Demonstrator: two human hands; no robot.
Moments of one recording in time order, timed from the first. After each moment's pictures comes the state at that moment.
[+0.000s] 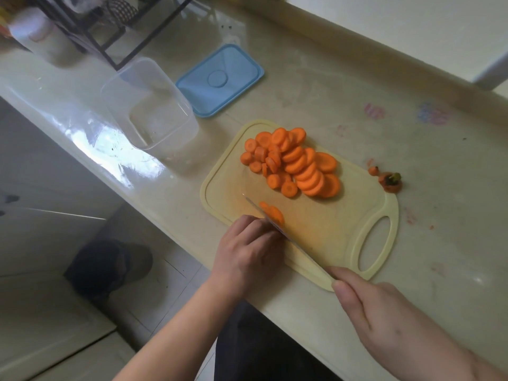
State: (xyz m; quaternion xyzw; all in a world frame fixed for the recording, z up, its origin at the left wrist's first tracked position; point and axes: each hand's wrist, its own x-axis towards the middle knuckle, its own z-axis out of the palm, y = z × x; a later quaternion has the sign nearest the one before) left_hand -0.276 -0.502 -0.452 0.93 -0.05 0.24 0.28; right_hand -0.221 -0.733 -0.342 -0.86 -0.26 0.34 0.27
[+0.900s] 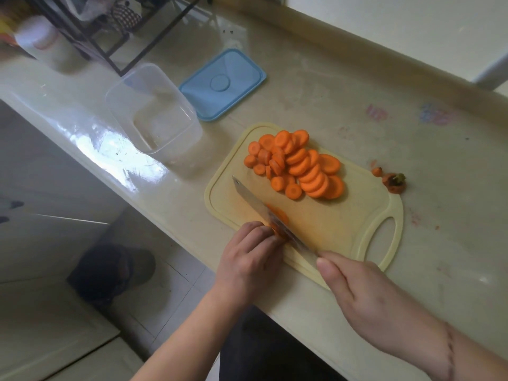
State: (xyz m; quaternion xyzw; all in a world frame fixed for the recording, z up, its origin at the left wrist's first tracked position) left_hand -0.287 -0.504 -0.455 0.92 -0.03 0.25 0.30; right_hand -0.210 -0.701 -0.341 -0.83 -0.28 0.33 0.34
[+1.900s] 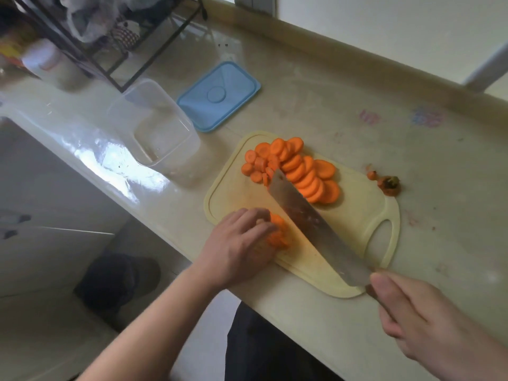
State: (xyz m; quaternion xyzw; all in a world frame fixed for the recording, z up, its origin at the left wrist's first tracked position) left_hand -0.260 -0.461 -0.426 0.96 -0.13 0.12 0.24; right_hand -0.207 -0.742 -0.312 -0.82 -0.12 0.38 0.41
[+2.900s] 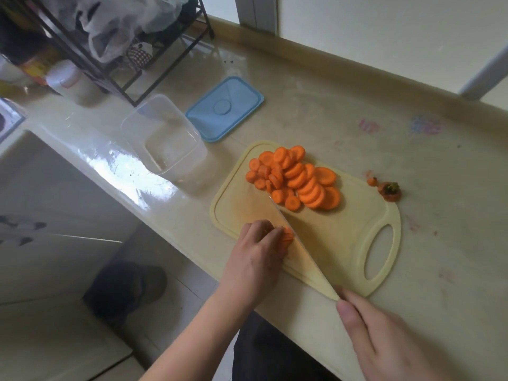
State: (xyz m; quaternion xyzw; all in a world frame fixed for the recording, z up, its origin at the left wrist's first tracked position) left_hand -0.271 -0.506 -0.424 0.96 0.04 0.11 0.25; right_hand -0.253 -0.729 -0.352 -0.87 -0.11 0.32 0.35
